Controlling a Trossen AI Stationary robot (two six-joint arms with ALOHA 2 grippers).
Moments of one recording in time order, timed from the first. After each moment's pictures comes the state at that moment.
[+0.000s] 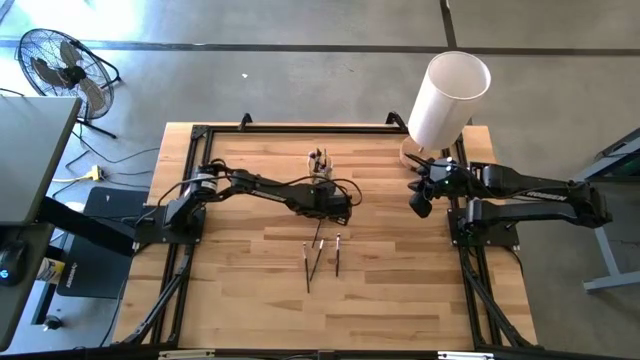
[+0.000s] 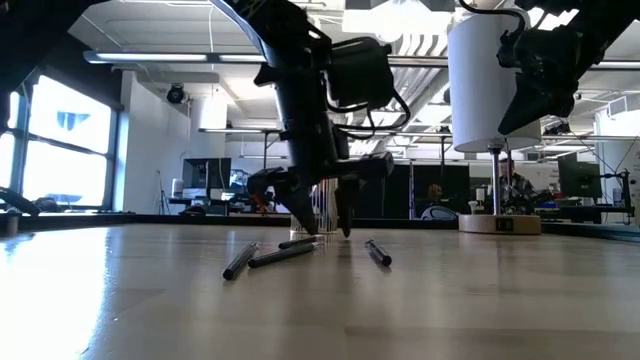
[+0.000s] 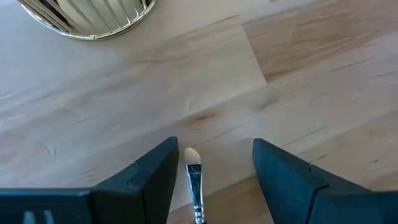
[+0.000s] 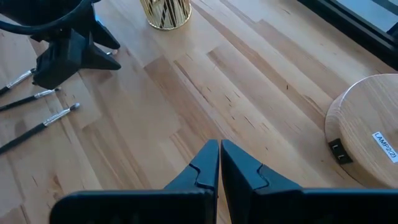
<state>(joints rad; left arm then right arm) 0.02 2.15 1.53 -0.62 -0.33 -1.14 -0.22 0.72 0.64 -0.75 0.19 0.40</state>
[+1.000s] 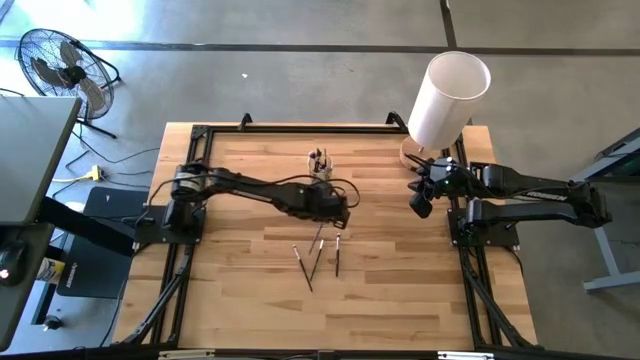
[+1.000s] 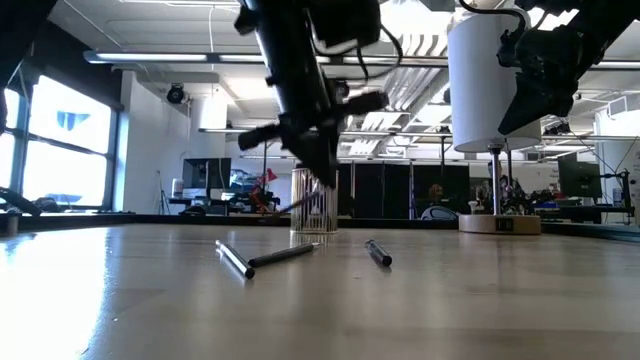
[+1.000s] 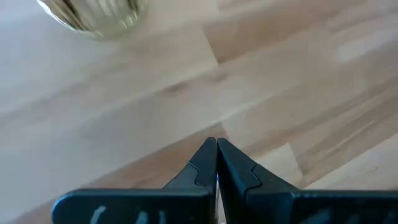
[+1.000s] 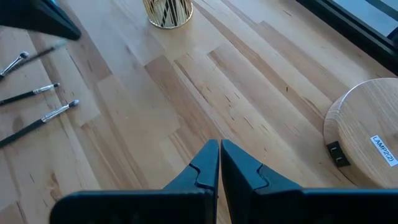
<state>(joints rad) -0.04 1.98 1.52 -0.69 -0.33 -1.16 -0.22 0.72 0.64 -0.75 0.19 0.38</state>
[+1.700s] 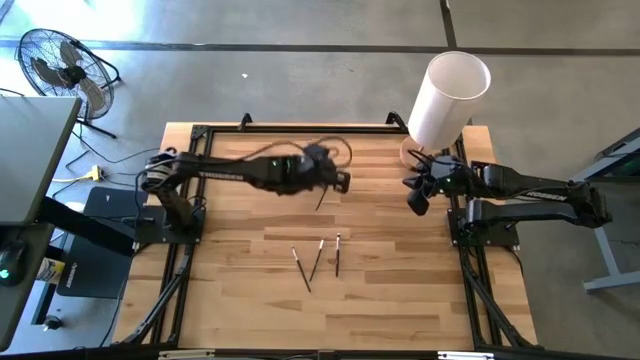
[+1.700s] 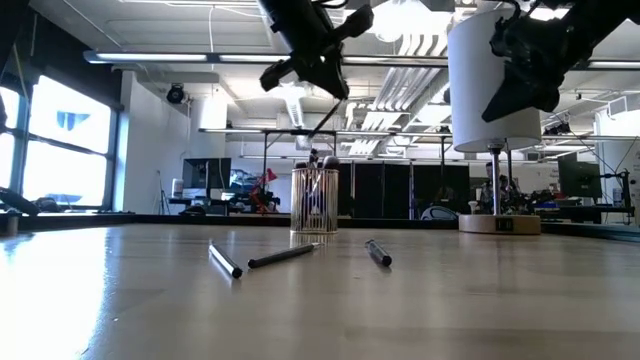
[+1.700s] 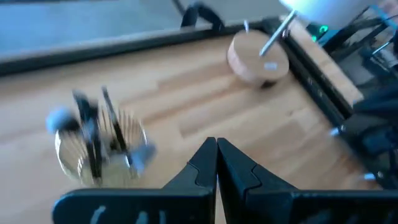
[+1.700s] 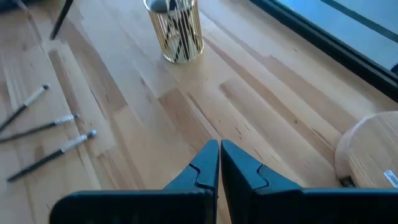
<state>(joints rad) 0.06 1.75 1.53 -0.50 -0.55 -0.89 -0.22 0.72 0.64 -0.63 0.19 0.36</state>
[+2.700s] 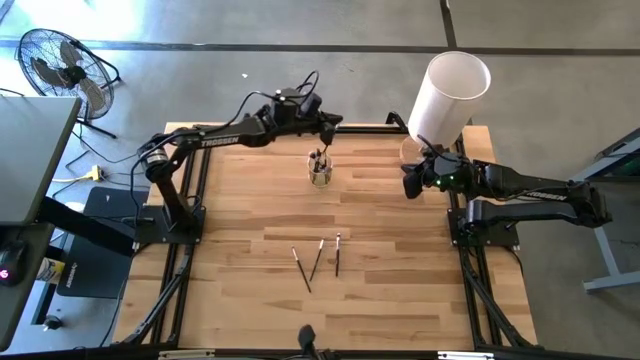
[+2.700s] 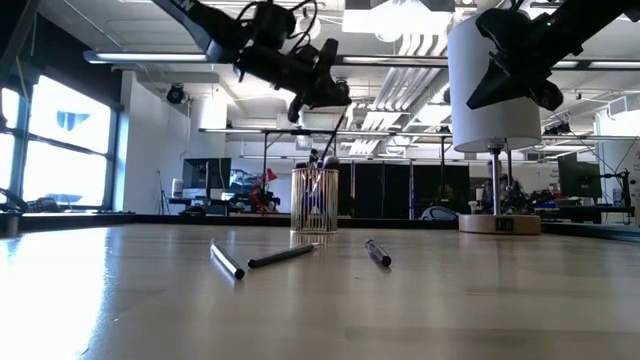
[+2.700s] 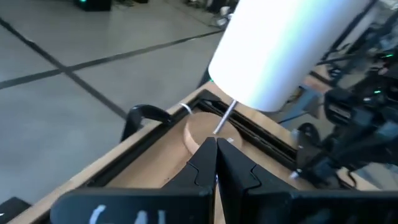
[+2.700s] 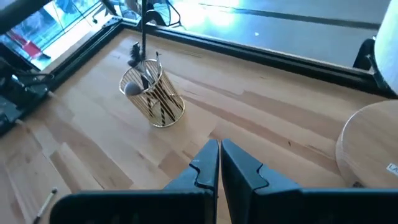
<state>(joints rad) 0.52 1.74 1.31 0.23 0.16 -0.36 -0.22 0.72 0.64 -0.50 0.37 0.66</state>
